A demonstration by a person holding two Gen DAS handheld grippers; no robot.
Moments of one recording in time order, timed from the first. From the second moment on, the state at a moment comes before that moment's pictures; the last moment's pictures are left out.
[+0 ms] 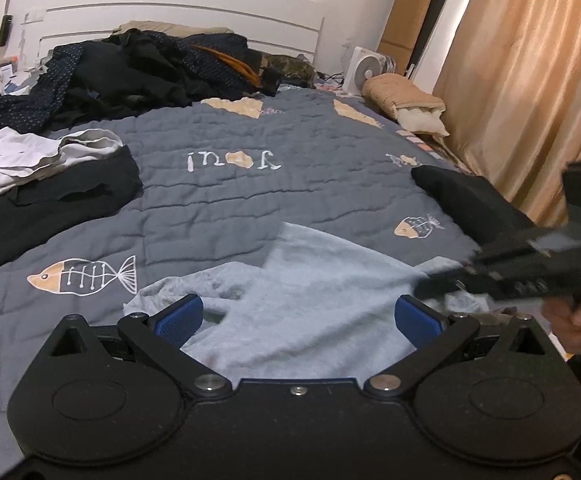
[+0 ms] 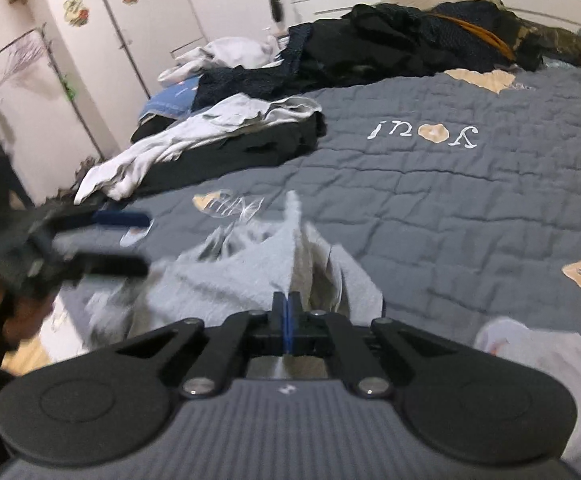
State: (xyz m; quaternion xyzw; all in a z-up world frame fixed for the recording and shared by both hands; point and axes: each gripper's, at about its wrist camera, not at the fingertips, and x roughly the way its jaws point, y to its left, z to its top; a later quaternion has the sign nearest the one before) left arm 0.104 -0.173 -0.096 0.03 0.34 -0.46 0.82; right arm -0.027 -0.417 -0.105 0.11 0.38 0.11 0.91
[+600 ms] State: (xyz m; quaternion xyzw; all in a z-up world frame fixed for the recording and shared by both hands) left arm 0.096 -0.186 -0.101 0.05 0.34 -0.48 0.81; right arm -0.110 -0.379 -0.156 0.04 0.54 0.17 0.82
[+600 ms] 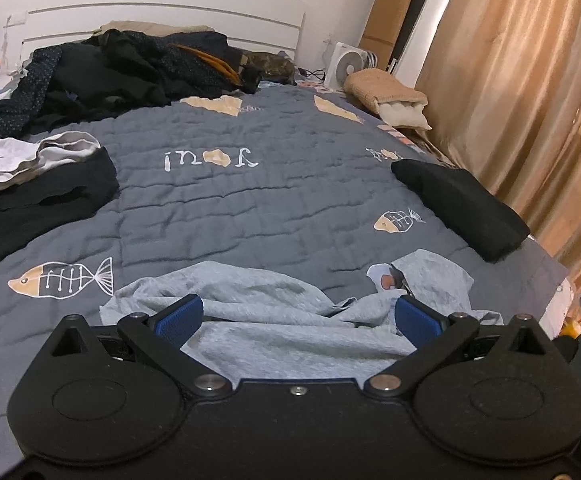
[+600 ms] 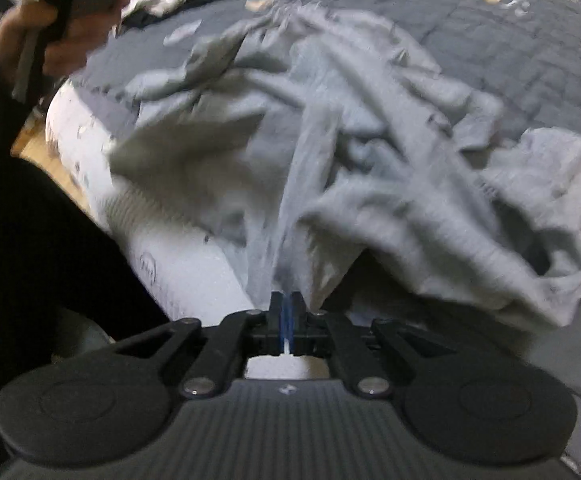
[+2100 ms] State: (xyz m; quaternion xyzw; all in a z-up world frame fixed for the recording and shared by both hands) left arm 0.107 -0.195 -0.110 0.04 0.36 -0.46 0.81; right arm 0.021 -0.498 -0.053 0.13 0.26 -0.03 0.96
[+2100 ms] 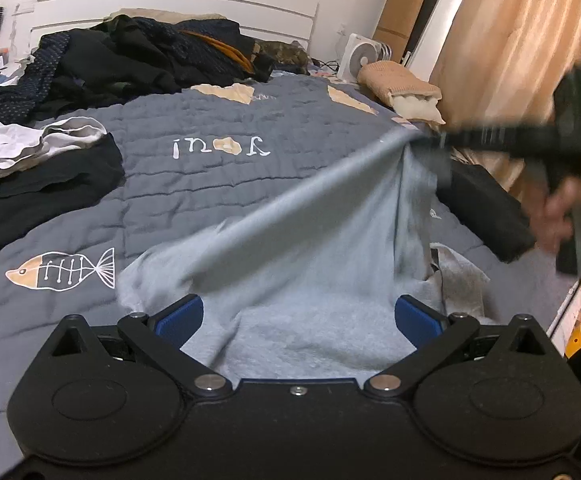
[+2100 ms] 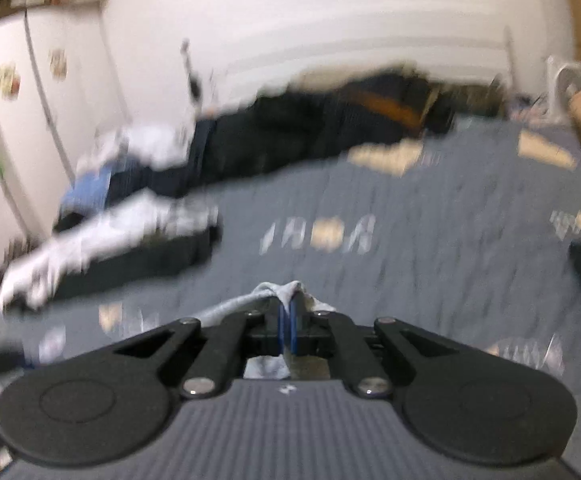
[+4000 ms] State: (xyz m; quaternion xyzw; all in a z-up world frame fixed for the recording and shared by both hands) left arm 0.093 -0.231 -0.135 0.10 0.30 -0.48 0.81; right arm 0.021 -0.511 -0.180 0.08 0.40 0.07 0.91
